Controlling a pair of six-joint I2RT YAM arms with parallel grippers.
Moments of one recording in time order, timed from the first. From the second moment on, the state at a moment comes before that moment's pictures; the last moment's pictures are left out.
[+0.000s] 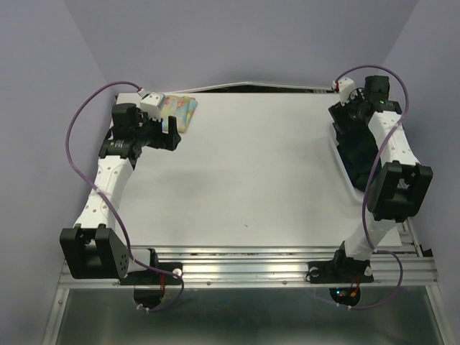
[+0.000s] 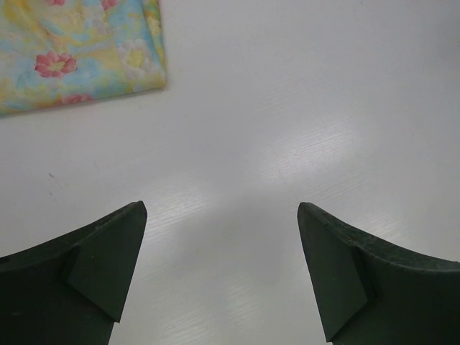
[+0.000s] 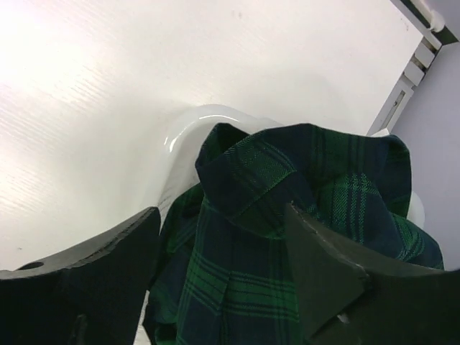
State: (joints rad) left arm -0.02 1.29 1.18 -0.44 0.37 0.11; right arm -0.15 1.78 1.67 -0.68 -0.27 -0.68
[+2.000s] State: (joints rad) left arm -0.01 1.21 1.09 -0.29 0.56 0.08; right arm 0.01 1.25 1.39 -0.56 -0.90 -0.15
